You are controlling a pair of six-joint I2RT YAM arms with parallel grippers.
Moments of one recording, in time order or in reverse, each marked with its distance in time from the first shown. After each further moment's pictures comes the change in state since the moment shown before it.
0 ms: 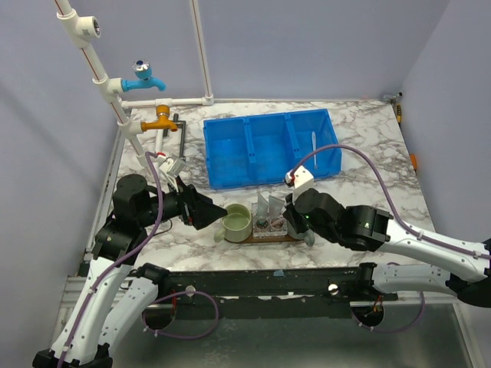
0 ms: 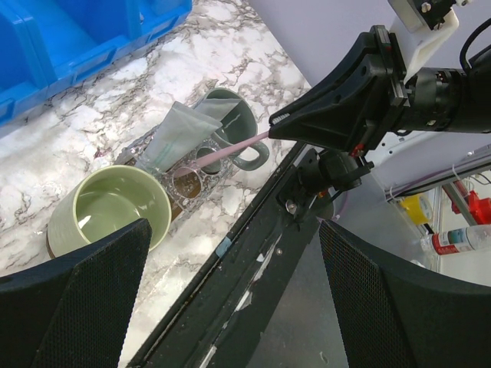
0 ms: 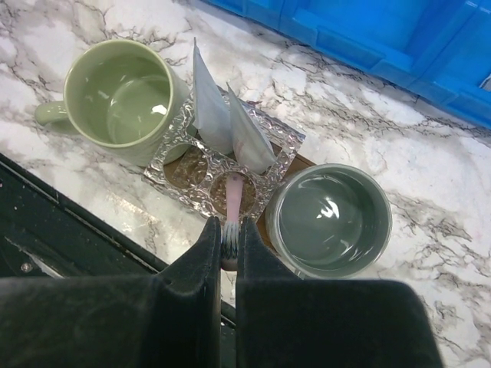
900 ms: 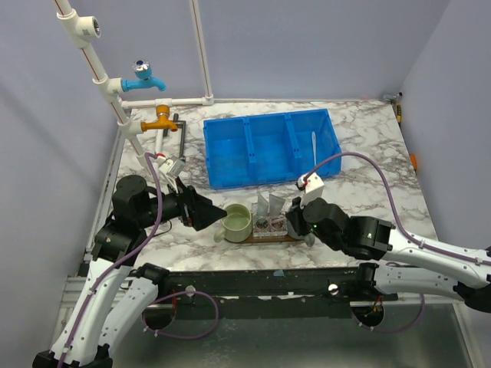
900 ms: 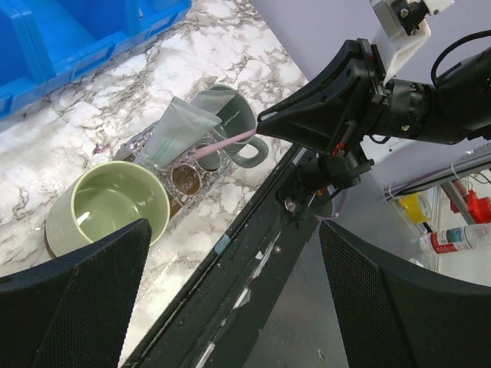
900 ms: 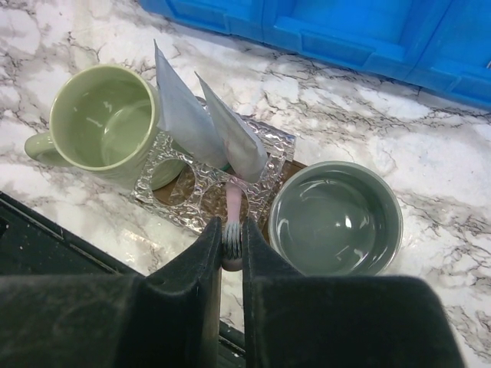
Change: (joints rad) left arm 0.000 -0.006 0.000 -0.015 0.001 0.000; right arm 0.000 -0.107 -0.195 0.177 0.074 0.081
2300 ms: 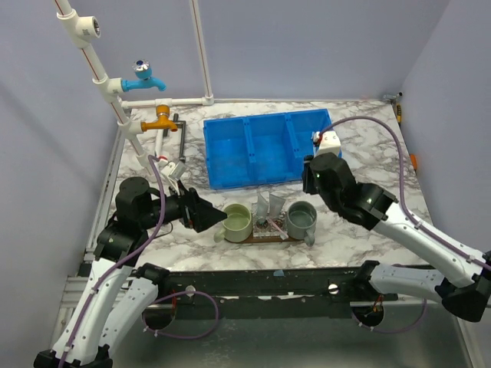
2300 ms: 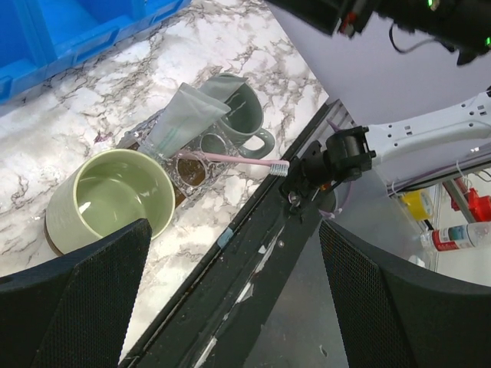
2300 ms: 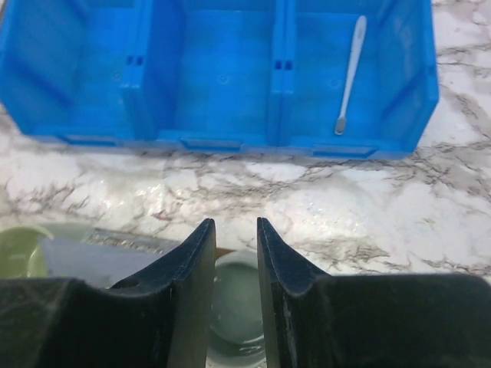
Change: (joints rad) left arm 0.000 -0.010 -0.035 0.000 -0.001 0.001; right arm -0.273 0.140 0.233 -0.052 0.067 -0.097
